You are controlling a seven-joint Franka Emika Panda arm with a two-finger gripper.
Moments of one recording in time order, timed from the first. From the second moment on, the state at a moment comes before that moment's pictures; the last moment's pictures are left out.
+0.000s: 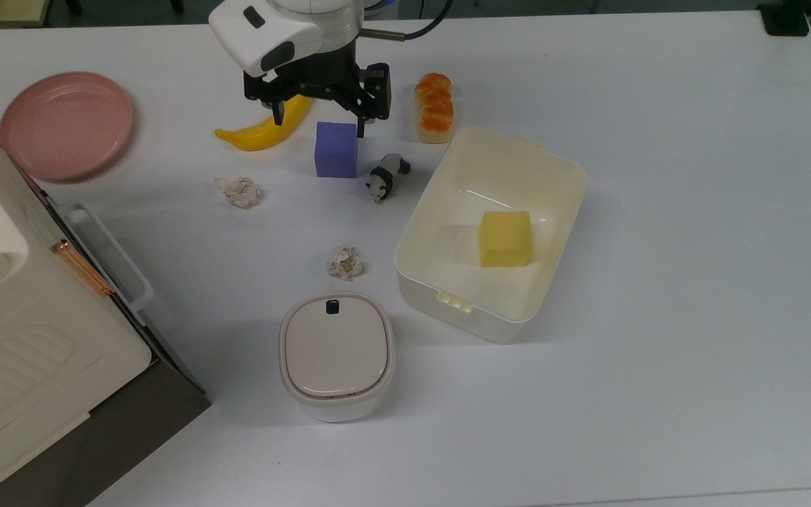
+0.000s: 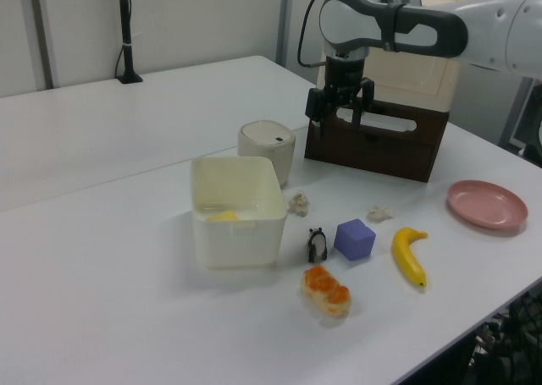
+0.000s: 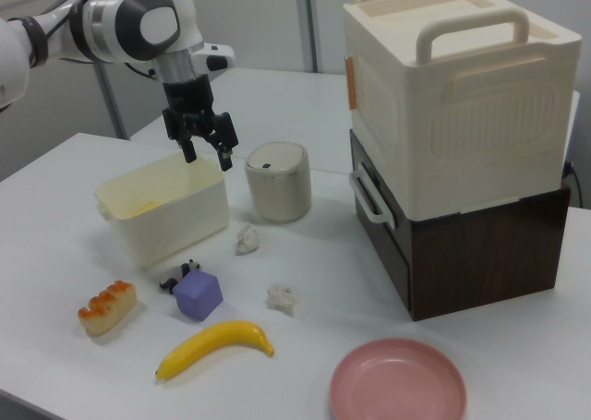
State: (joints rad) arm 0.10 0.23 -0.07 -1.49 -0.07 1.70 0.15
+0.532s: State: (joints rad) arm 0.10 0.23 -0.07 -1.49 -0.07 1.70 0.14
